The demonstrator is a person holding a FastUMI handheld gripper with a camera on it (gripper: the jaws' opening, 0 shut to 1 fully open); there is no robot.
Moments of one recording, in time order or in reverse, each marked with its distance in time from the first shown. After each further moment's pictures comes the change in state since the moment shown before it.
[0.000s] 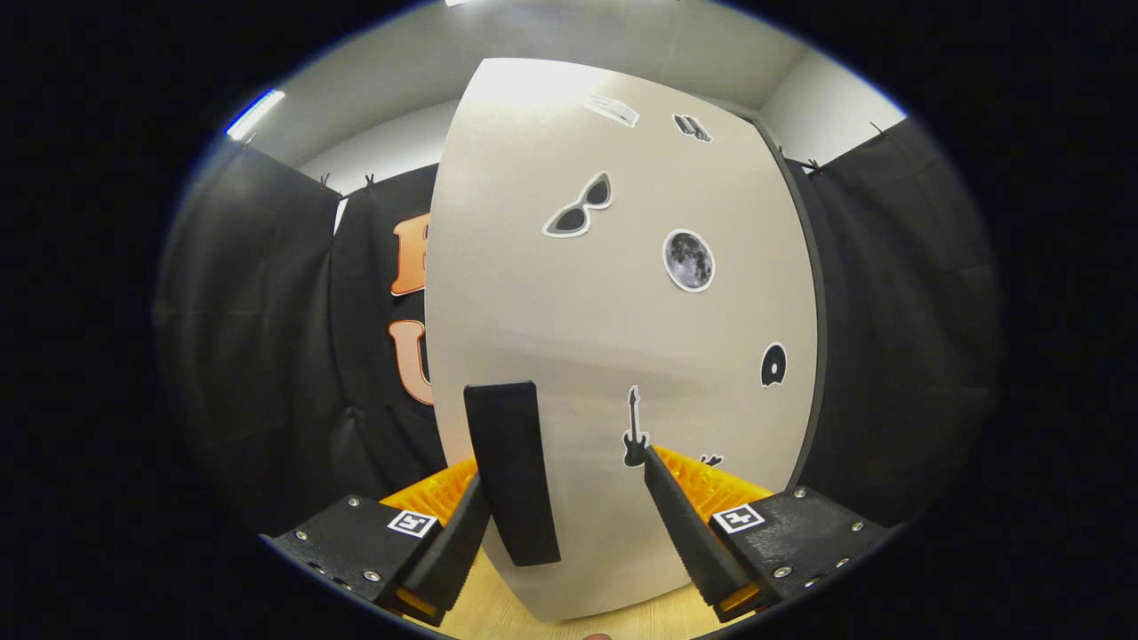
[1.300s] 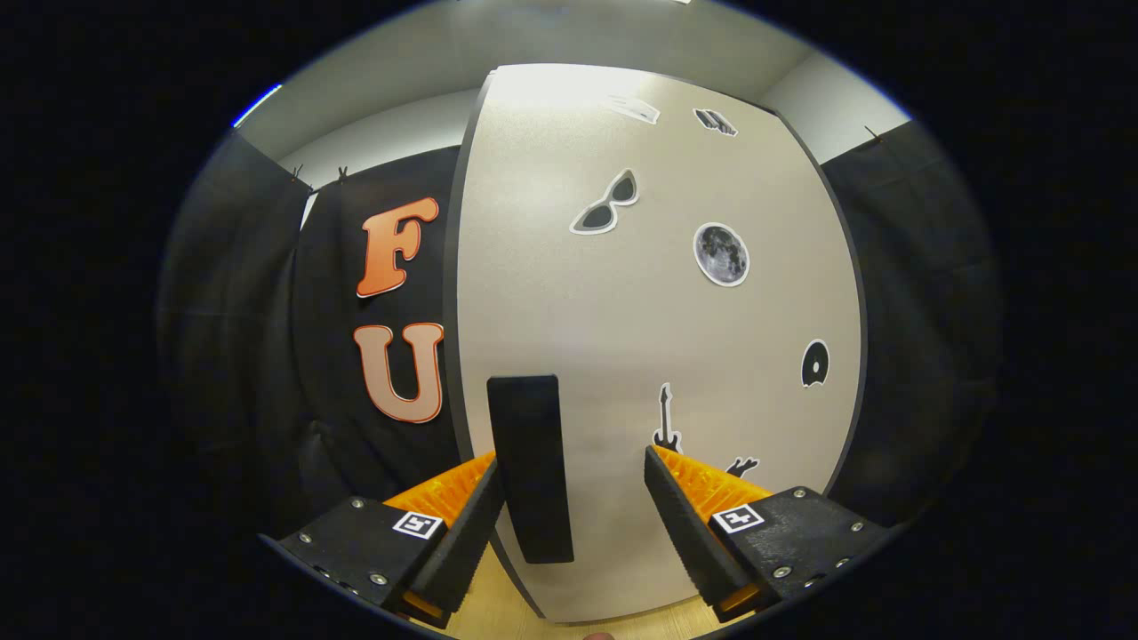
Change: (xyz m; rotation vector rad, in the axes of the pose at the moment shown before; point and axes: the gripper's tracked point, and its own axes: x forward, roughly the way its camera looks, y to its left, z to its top) arm 0.045 0.025 -0.006 0.021 -0.022 -0.106
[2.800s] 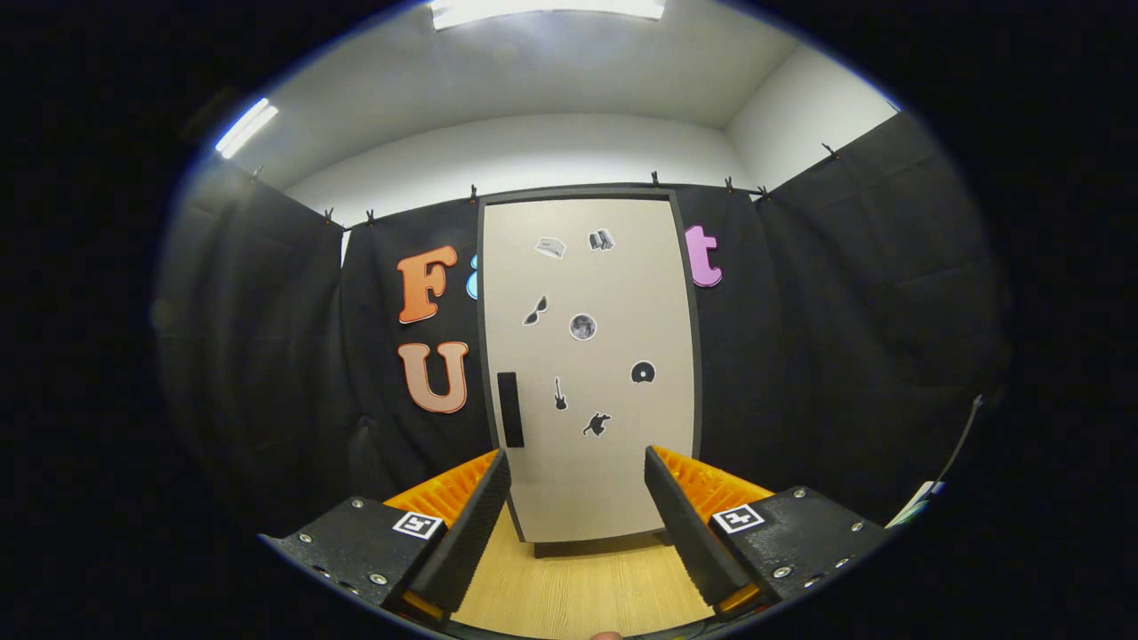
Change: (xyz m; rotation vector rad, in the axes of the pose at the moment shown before) arm -0.285 -0.099 0.053 0.012 -0.013 0.026
